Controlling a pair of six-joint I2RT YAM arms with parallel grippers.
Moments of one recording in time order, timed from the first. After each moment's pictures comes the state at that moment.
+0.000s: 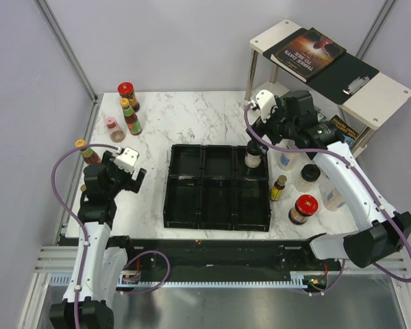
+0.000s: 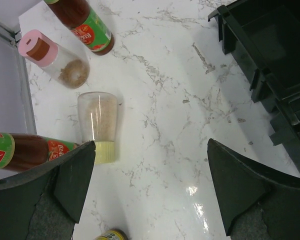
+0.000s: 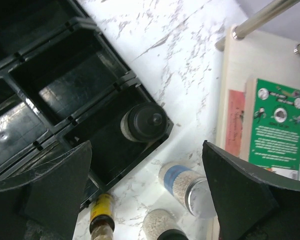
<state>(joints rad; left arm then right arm) 0.10 0.64 0.49 -0.26 0.31 0.50 0.38 1.35 1.45 -0.71 -0.21 -0.45</state>
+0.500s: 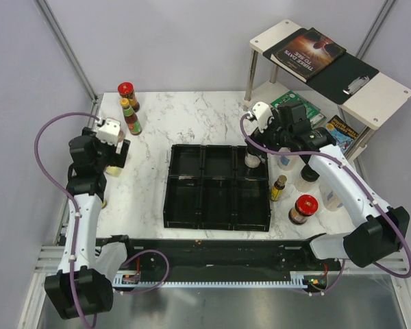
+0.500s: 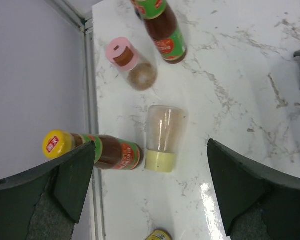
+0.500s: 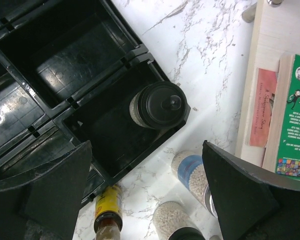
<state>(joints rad) 0.16 0.88 0.77 -0.27 0.16 0.49 0.38 1.35 1.30 -0.68 -0.22 -0.46</state>
